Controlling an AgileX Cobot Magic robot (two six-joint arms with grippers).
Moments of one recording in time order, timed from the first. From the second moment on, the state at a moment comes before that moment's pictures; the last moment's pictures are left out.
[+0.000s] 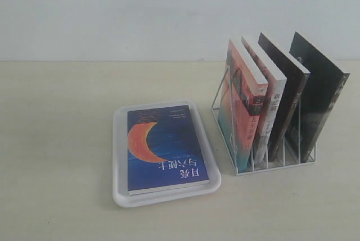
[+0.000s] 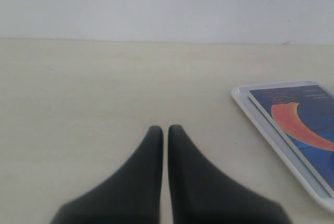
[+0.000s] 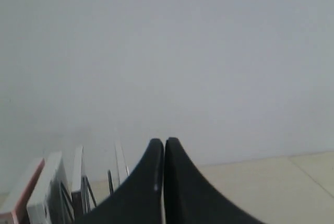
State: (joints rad) left arm -0.03 0.00 0.00 -0.05 0.30 0.00; right arm 0.05 0.06 -0.23 -0.66 0.14 0.79
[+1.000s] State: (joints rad) left arm -0.03 0.00 0.00 -0.05 0.30 0.00; right arm 0.05 0.00 -0.07 -0.04 0.21 0.15
